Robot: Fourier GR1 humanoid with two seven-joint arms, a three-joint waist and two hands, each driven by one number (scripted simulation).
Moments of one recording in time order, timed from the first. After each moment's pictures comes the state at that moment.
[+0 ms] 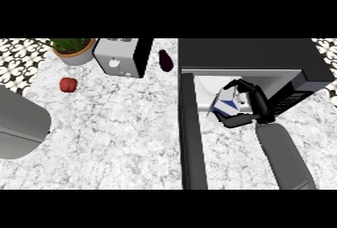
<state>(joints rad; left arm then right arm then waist) 1.26 0.28 -0.07 -2.20 0.36 -0.24 -0.89 -0.52 -0.13 -0.14 -0.80 0.41 -0.11 -0.70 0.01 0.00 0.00</state>
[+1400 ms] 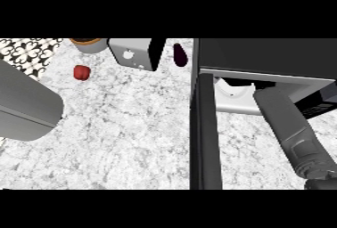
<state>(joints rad) 0.99 0.33 0.00 -2.07 0.39 -0.26 -0.77 -0.96 -0.22 -0.30 -0.24 0.50 -0.57 -0.59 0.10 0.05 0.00</state>
